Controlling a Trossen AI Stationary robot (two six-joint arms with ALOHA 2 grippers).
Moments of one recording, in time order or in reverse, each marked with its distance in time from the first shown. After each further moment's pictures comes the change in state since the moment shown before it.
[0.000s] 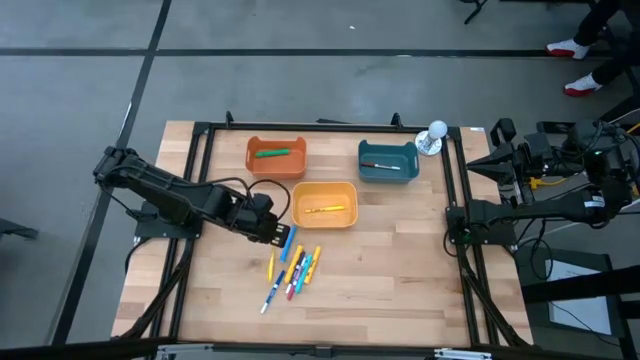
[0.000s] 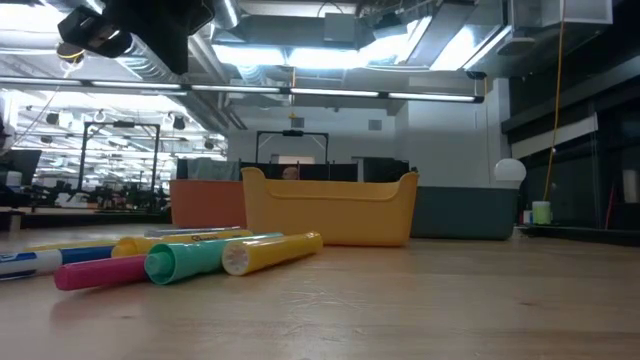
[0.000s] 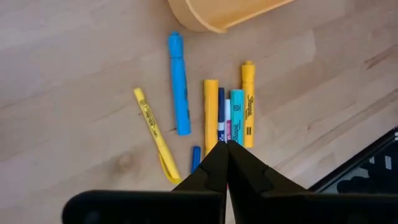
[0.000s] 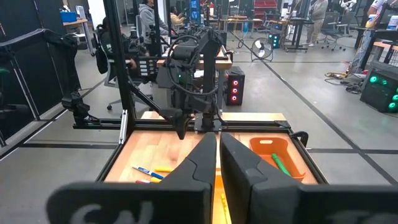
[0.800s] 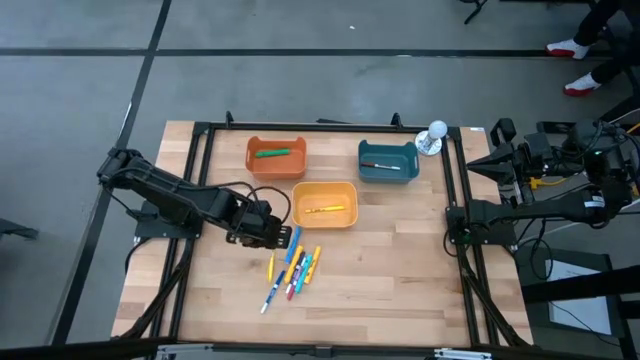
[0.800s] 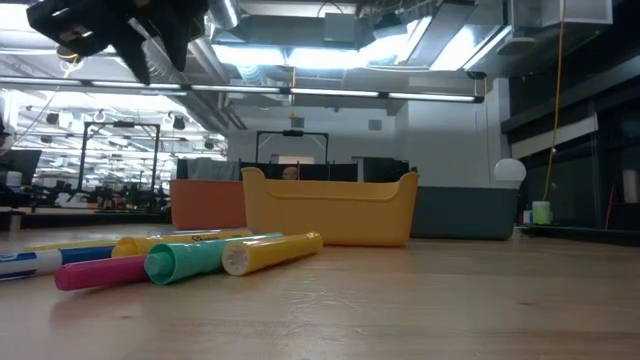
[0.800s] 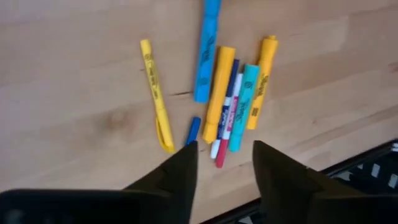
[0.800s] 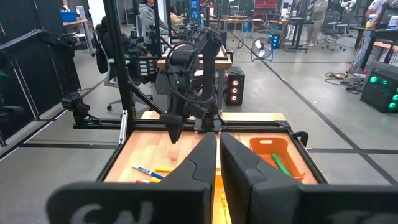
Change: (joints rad) left arm -0.001 0.045 0.000 -0.001 0.117 -0.202; right arm 0.000 0.000 0.000 0.000 0.000 0.000
